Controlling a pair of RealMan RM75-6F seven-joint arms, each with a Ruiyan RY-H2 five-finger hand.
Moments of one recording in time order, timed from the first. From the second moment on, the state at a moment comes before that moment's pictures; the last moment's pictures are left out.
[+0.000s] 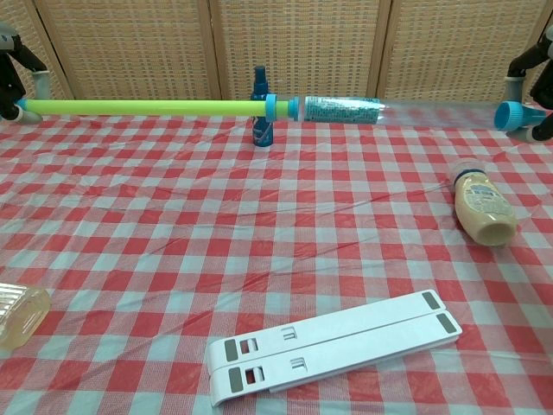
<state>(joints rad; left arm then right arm) -0.81 -1.15 -0.21 -1.76 0.53 1.08 0.55 0.50 -1.45 0.27 -1.65 -1.14 1.38 -0.56</state>
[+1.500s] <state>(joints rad) -0.79 -1.13 -0.19 -1.74 0.55 1.06 0.50 0.53 -1.47 0.27 -1.69 -1.03 1.36 -0.67</state>
